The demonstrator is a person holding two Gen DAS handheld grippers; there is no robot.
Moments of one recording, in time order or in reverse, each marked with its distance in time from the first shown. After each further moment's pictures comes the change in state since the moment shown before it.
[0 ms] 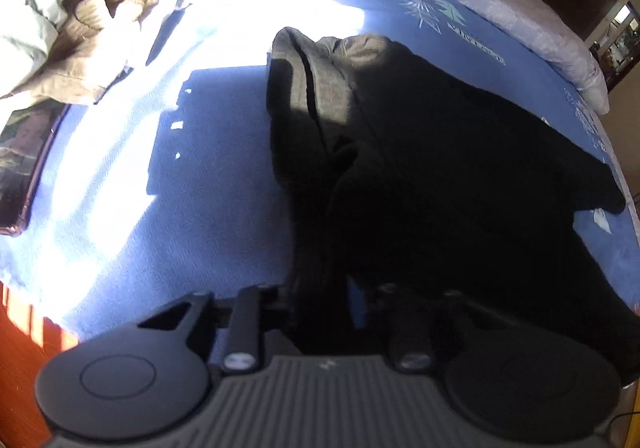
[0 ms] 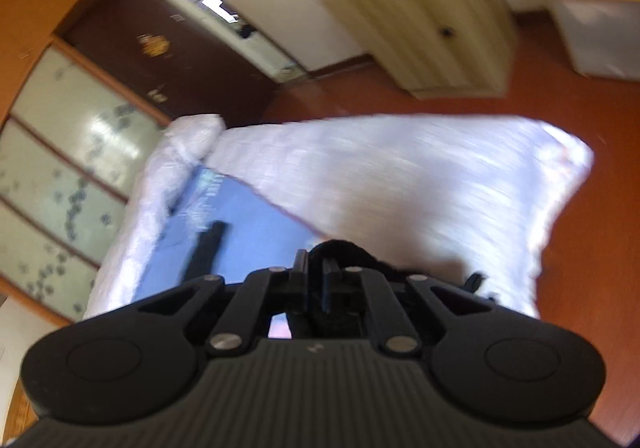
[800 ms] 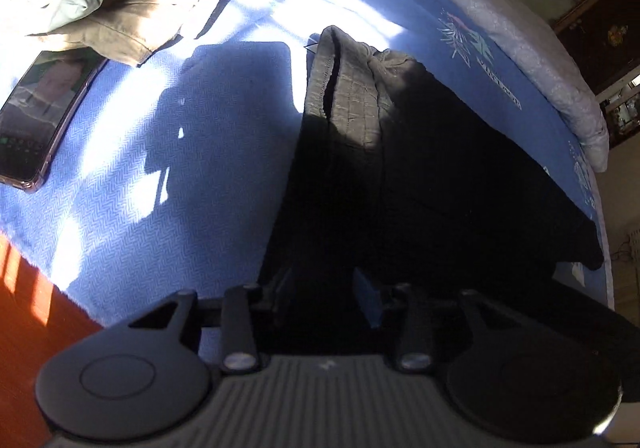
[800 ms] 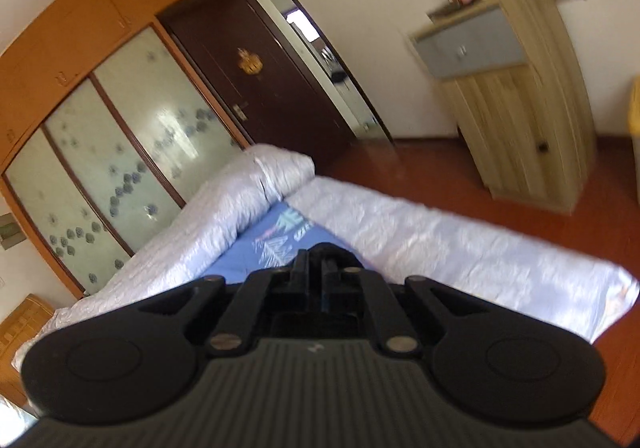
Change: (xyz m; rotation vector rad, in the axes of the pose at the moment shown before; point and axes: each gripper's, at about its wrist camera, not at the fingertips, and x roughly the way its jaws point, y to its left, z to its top) left arm 0.002 0.039 0.002 -0.187 0.032 -0.070; right arm -0.053 0.084 0.004 -0.281 -0.171 0.072
